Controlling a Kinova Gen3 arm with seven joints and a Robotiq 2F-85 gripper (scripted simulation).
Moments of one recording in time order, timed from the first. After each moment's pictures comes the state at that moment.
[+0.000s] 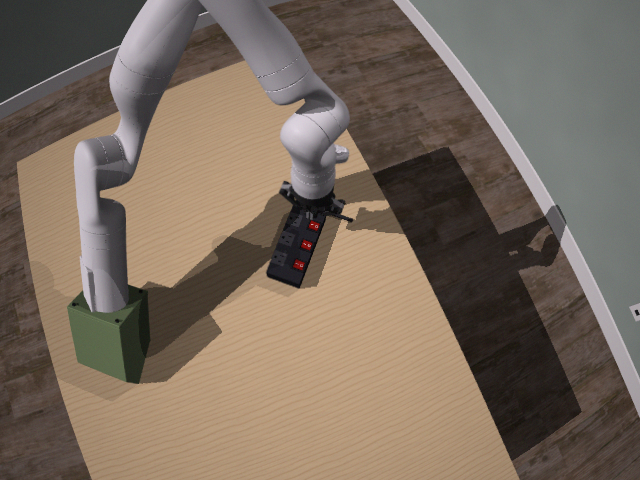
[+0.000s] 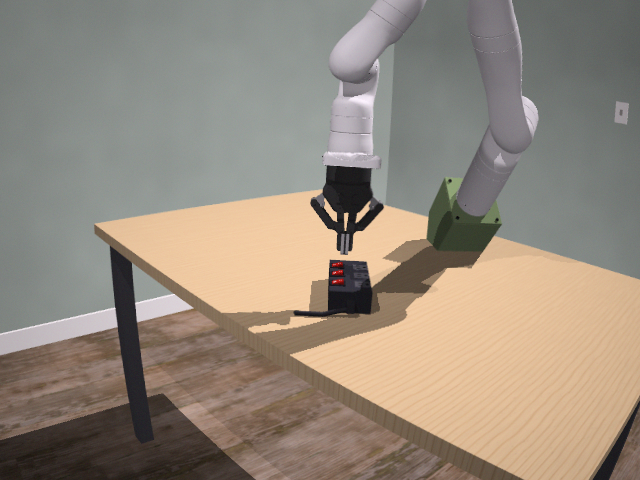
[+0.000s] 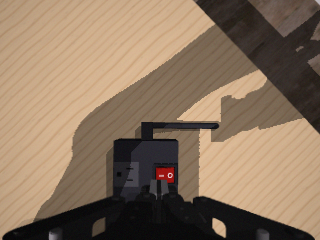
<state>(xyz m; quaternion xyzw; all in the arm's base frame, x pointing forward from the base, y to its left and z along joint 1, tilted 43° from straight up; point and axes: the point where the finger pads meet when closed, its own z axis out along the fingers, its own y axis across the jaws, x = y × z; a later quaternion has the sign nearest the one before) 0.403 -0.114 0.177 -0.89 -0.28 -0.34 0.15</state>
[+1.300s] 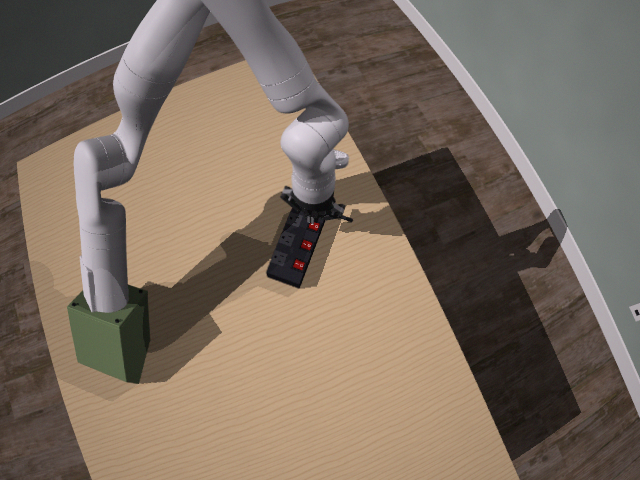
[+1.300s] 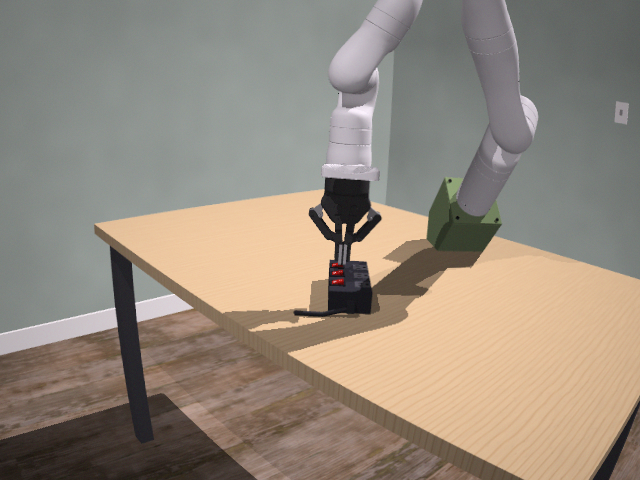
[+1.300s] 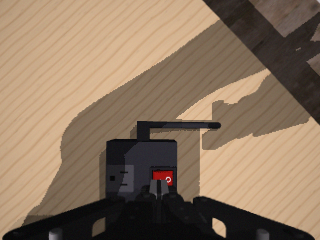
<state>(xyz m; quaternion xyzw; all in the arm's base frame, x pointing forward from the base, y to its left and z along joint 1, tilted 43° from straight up) 0.414 -0.108 0.163 -0.89 -0.28 -0.34 0.14</state>
